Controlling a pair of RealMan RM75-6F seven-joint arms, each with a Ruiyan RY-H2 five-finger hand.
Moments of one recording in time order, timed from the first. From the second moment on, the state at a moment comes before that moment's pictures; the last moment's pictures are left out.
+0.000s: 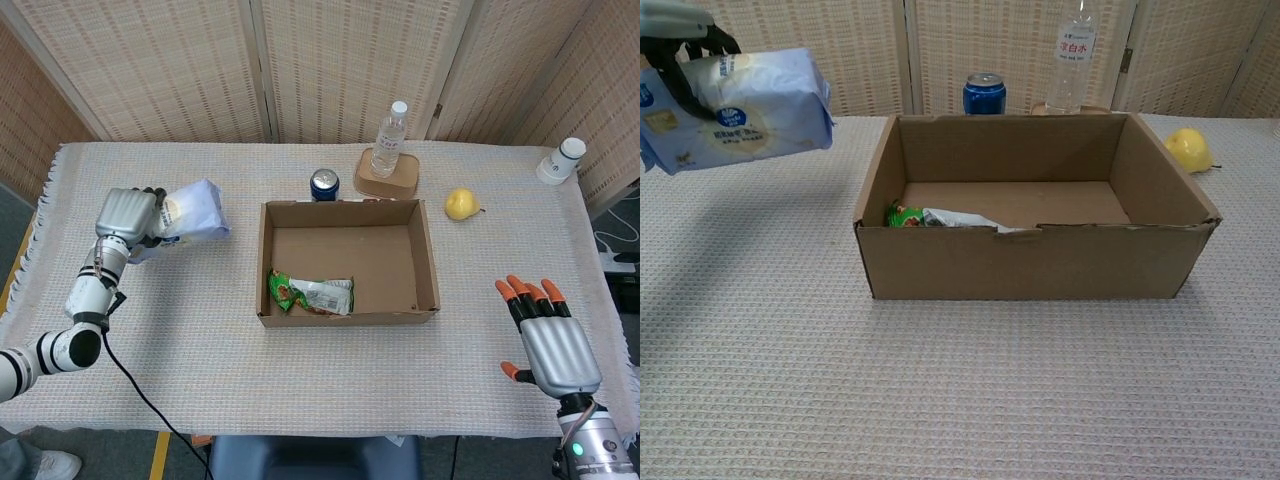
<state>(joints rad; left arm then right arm) -1.03 -1.15 -0.11 -1.45 0.59 0.87 0.57 0.20 -0.83 0.01 -2.36 -1.26 1.40 -0.64</state>
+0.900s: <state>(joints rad) -1.35 -1.39 -0.37 -1.74 0.45 1.15 0.76 0.19 -0.82 0.01 -2.36 -1.28 1.40 -0.63</state>
